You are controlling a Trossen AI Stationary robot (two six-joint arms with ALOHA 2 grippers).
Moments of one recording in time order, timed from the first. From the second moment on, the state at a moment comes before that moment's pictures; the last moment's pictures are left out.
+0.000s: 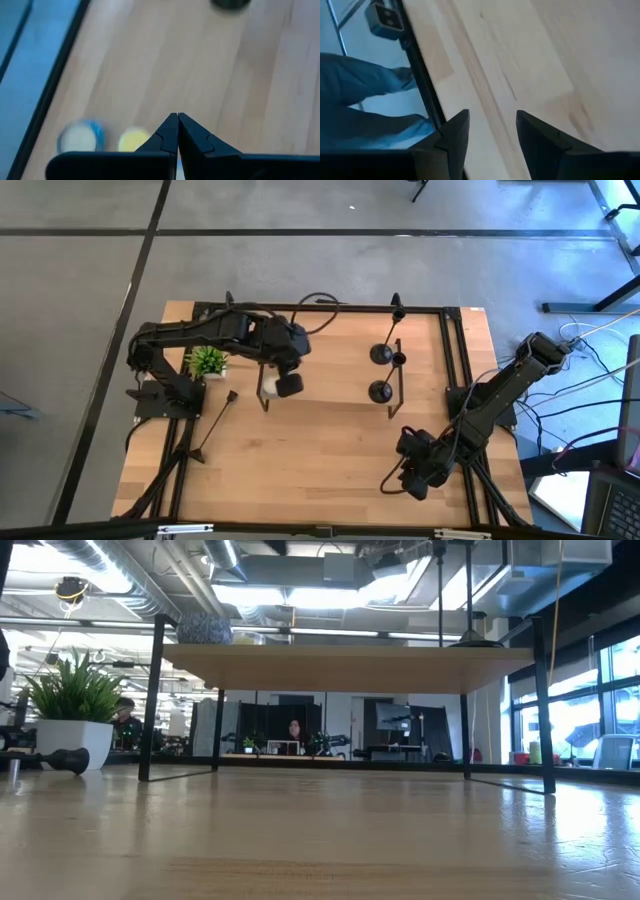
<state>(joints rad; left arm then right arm) -0.01 1.64 1.90 -1.30 -0.24 -0.24 0.82 1.37 0.92 -0.59 0.13 1.29</state>
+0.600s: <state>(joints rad) 0.04 1.64 1.66 -1.22 0.03 -0.17 0.70 1.37 0.92 -0.56 0.15 1.59</state>
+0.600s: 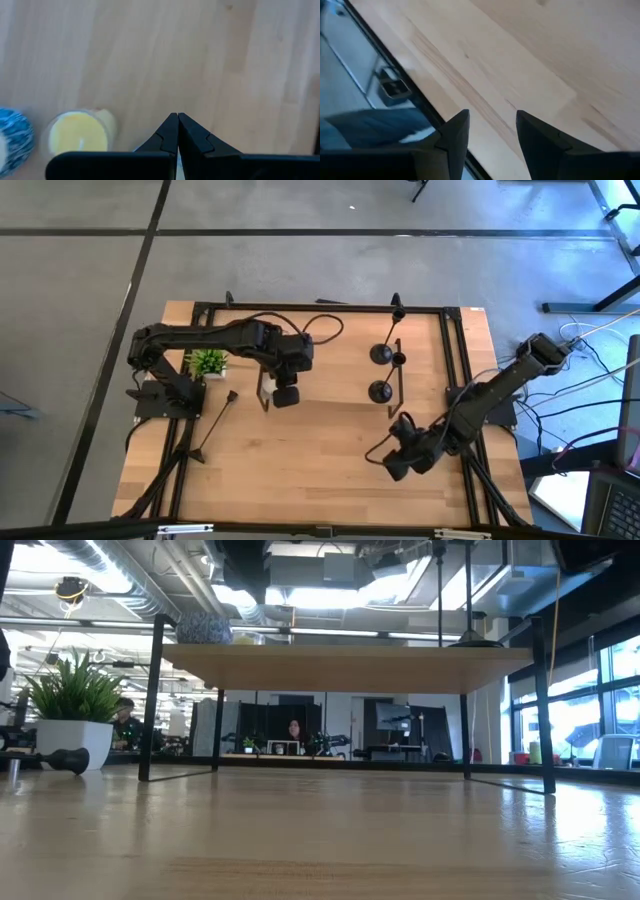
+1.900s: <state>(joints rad) 0.08 1.74 1.66 -1.30 -0.03 -0.07 0.60 1.37 0.92 0.07 0.29 1.09</state>
